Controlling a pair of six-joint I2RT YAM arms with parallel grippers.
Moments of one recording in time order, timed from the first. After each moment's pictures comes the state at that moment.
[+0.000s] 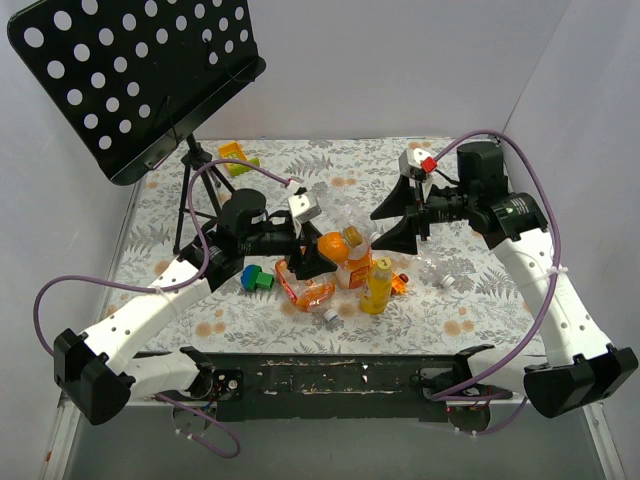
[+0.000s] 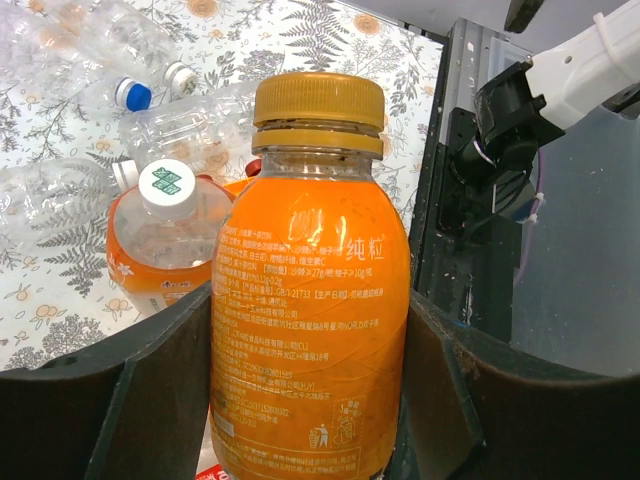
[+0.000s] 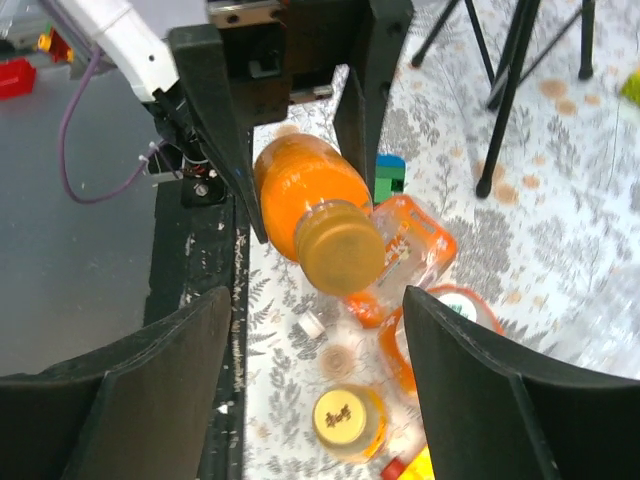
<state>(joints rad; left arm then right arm) -0.68 1.14 1.03 -0.23 0.68 0.01 0.36 1.21 1.41 -0.81 -1.18 -0.48</state>
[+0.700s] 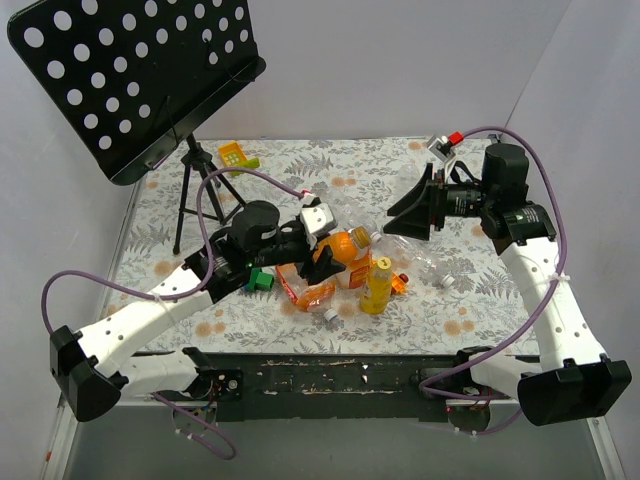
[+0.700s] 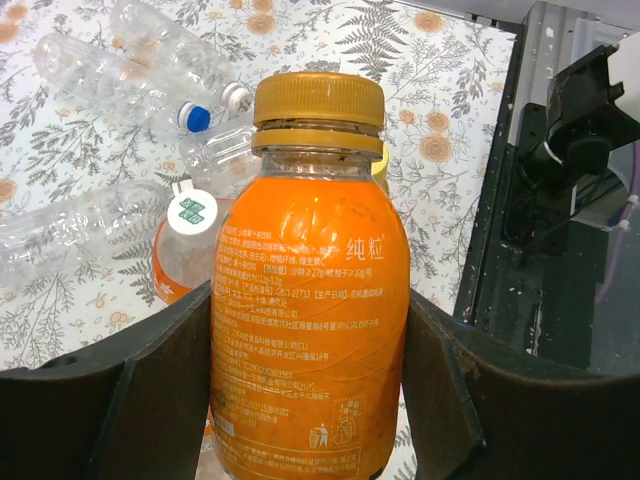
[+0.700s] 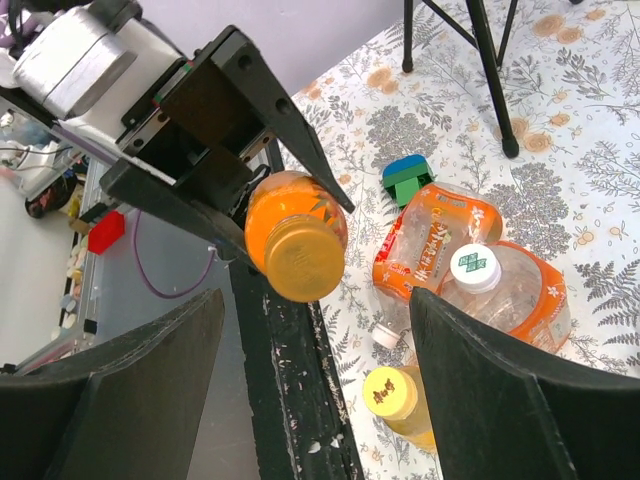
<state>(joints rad) -0.83 1.12 1.04 -0.23 0.41 0.10 0.19 1.13 1.25 -0.51 -1.22 0.16</state>
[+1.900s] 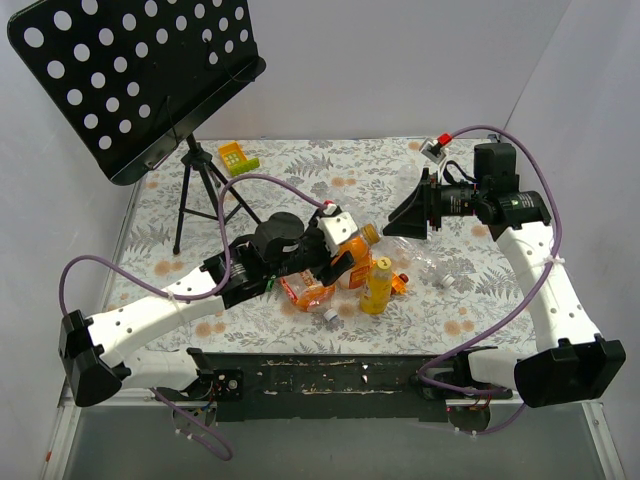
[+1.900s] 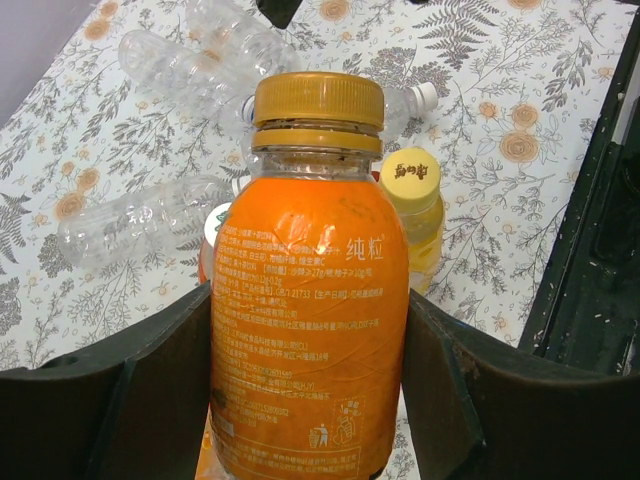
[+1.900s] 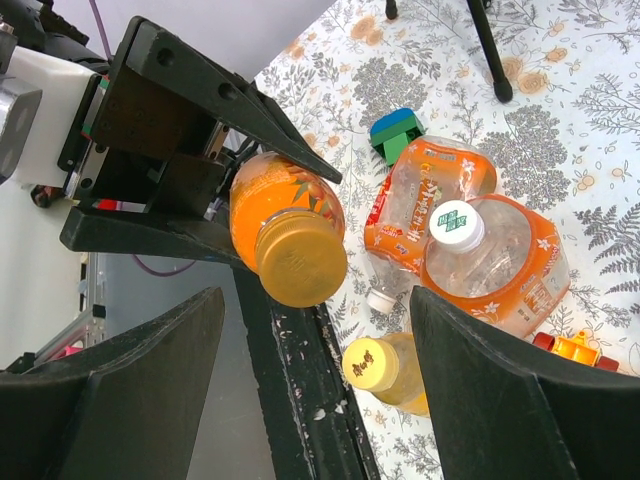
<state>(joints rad) -1.00 1.18 1.08 -0.22 0.06 0.17 0.18 1.22 1.32 -0.74 -1.19 0.00</state>
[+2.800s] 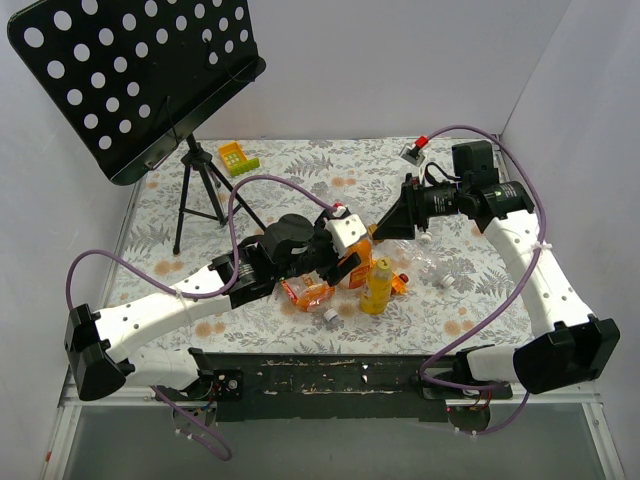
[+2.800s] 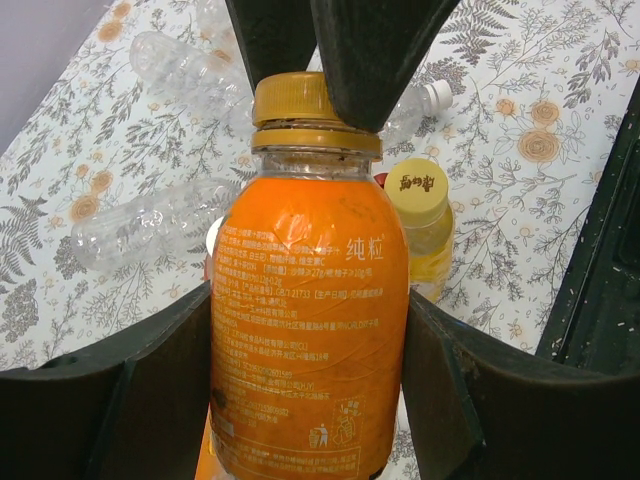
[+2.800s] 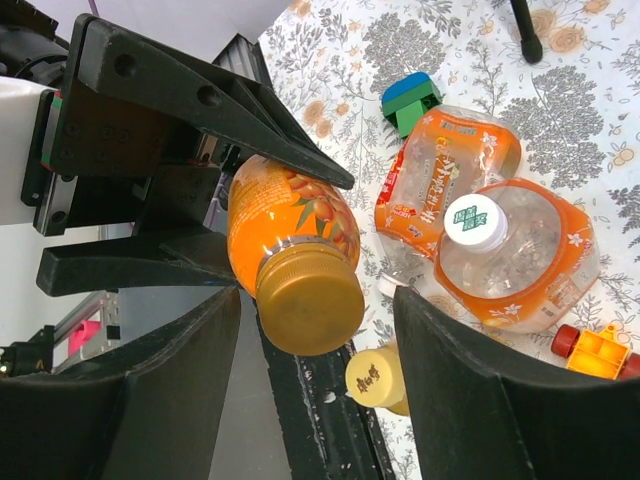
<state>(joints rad) -1.04 1.22 1.10 -0.21 -0.01 0.19 0.26 1.30 1.37 -0.83 -1.13 -0.04</state>
